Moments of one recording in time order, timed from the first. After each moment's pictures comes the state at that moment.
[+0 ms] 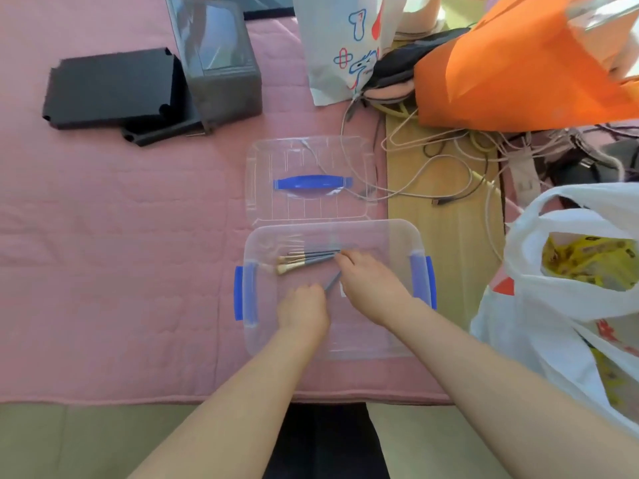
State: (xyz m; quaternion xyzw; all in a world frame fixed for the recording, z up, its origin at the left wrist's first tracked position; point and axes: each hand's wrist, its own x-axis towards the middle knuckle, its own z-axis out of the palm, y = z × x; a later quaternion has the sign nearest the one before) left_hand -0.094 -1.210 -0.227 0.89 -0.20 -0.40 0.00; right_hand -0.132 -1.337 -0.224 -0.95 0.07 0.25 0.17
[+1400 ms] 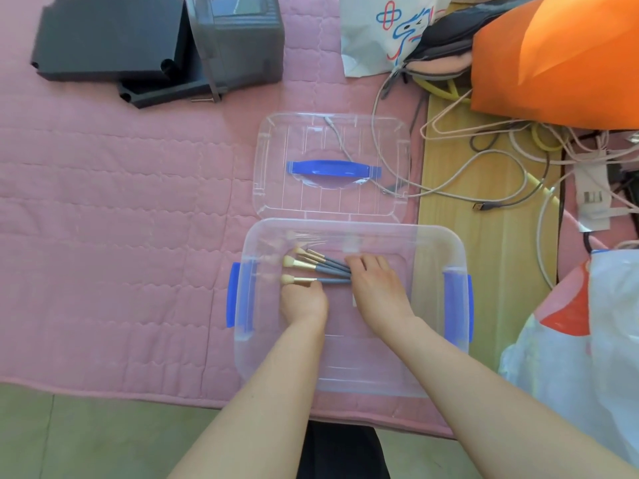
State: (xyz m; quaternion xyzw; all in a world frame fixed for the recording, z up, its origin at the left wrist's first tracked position) left_hand -0.093 -1.210 -0.349 0.79 0.38 -0.32 0.36; right_hand -0.128 -1.331 -0.304 -0.96 0.11 0.23 0.15
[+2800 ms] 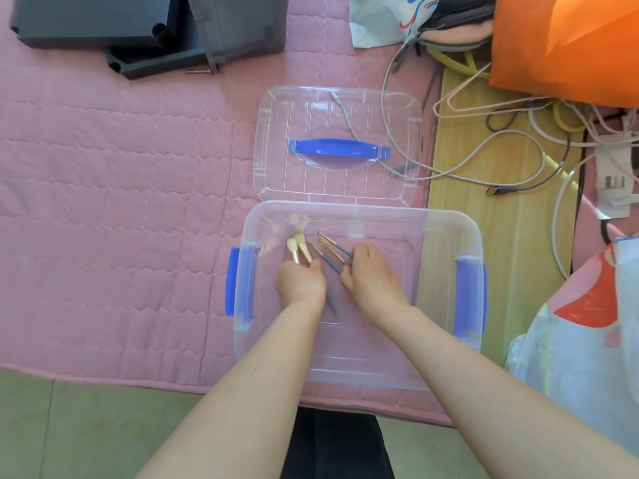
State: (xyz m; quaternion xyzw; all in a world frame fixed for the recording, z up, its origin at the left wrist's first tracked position) left_hand -0.071 -1.217 -0.311 0.83 0.32 -0.33 0.31; right_hand -0.119 -1.313 -0.310 -0.89 0.24 0.24 0.29
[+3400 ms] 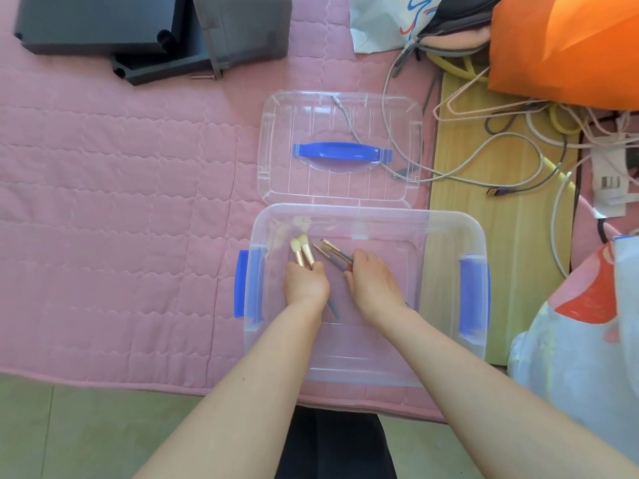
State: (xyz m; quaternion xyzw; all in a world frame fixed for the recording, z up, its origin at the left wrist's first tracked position) left_hand -0.069 -1.211 -0.301 0.81 0.30 -0.38 0.32; right_hand -0.120 -1.307 -0.309 -0.89 0.23 0.29 0.25
